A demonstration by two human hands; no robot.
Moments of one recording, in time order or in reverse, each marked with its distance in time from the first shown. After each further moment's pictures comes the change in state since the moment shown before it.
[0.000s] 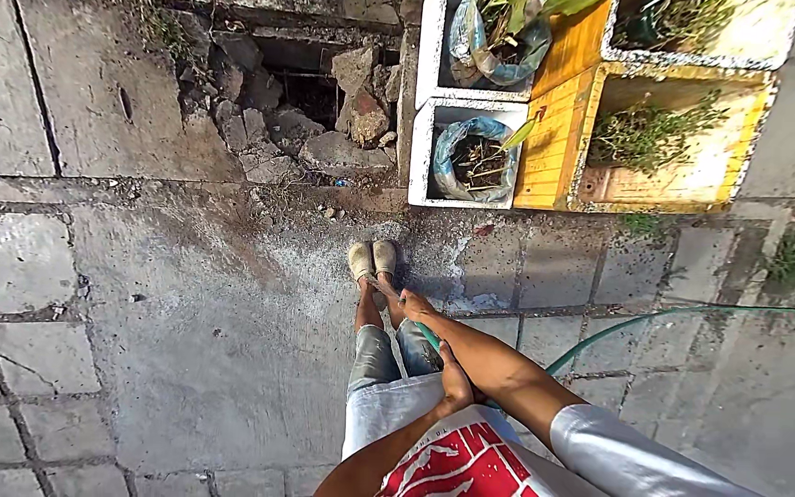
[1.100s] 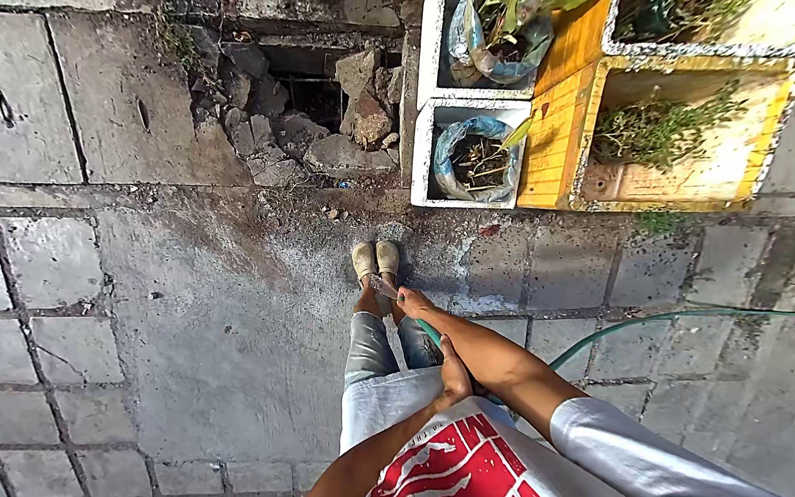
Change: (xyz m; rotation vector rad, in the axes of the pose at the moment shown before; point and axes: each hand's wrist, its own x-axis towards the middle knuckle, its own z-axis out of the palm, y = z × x) left_hand -0.008 -0.006 0.028 -0.011 -0.009 0.036; right_hand -0.007 0.009 -0.020 -0.018 -0.052 -0.136
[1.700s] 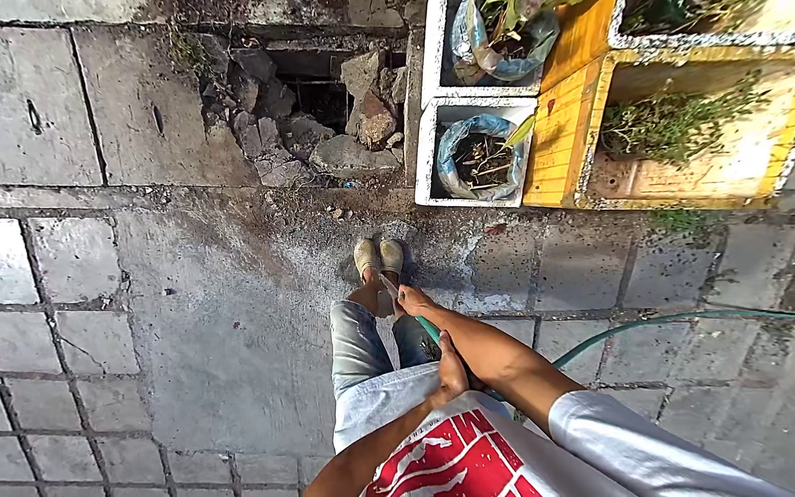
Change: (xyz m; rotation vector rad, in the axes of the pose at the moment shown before) left_hand -0.035 0.016 0.014 0.059 -0.002 -0.009; right_hand -0.002 0.005 -0.006 0.028 -0.013 -0.026
